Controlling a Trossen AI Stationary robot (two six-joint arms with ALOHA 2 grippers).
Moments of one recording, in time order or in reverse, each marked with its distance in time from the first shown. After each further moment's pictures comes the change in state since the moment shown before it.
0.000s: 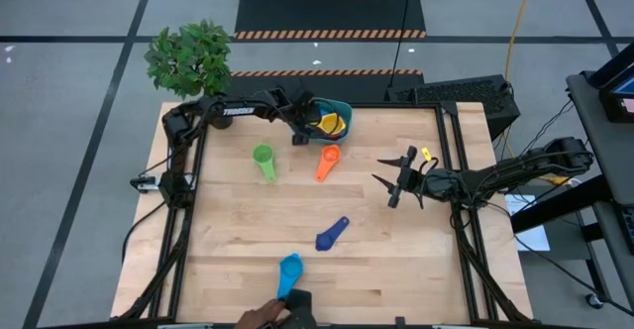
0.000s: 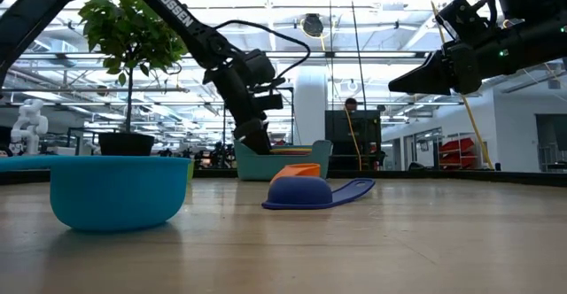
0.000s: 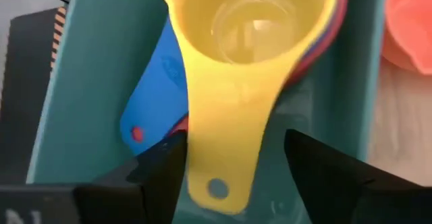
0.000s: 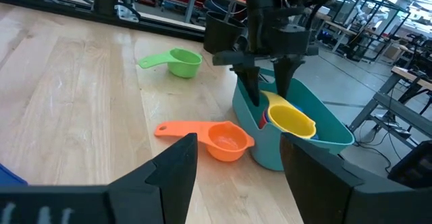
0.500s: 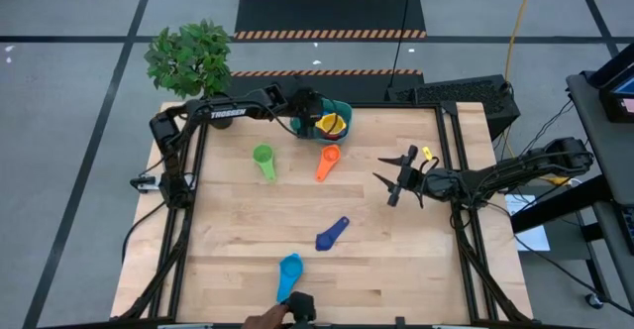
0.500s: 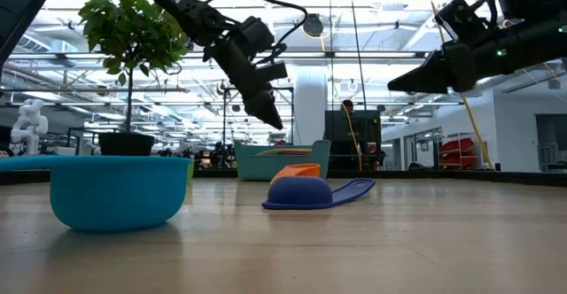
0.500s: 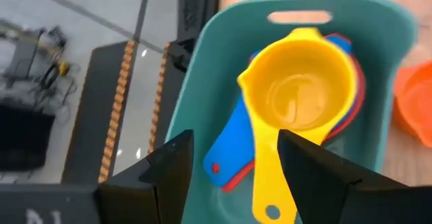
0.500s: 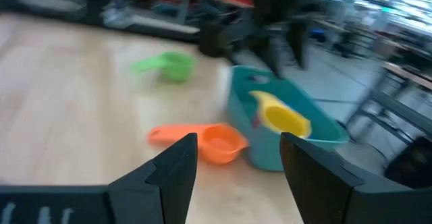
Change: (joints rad) left arm -0.051 -0.110 0.001 0.095 -0.125 -0.042; right arm -0.018 0.000 0.000 0.034 0.044 0.032
